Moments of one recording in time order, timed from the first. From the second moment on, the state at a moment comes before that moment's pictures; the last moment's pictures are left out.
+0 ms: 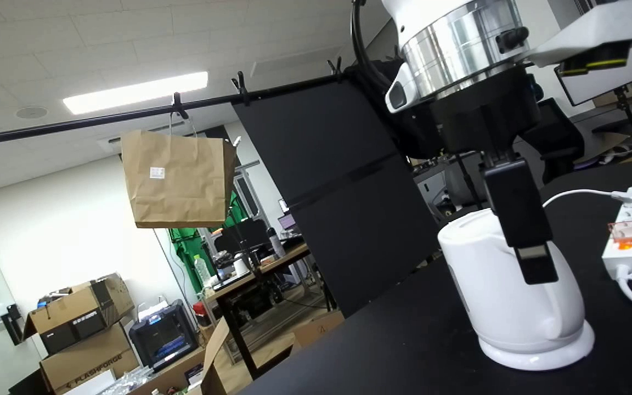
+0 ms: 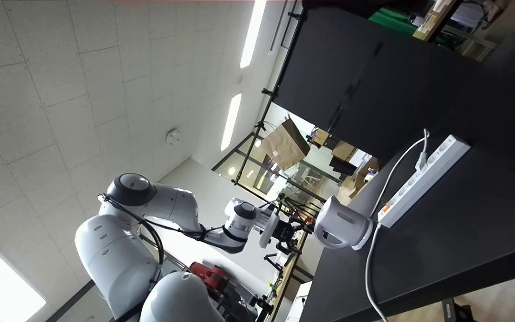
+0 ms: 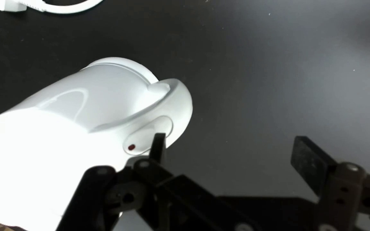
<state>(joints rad) 0.29 0.23 0.21 -2.25 -0.20 2.59 -0.02</state>
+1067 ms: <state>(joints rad) 0.29 0.24 0.18 -2.25 -0.26 2.59 -0.02</state>
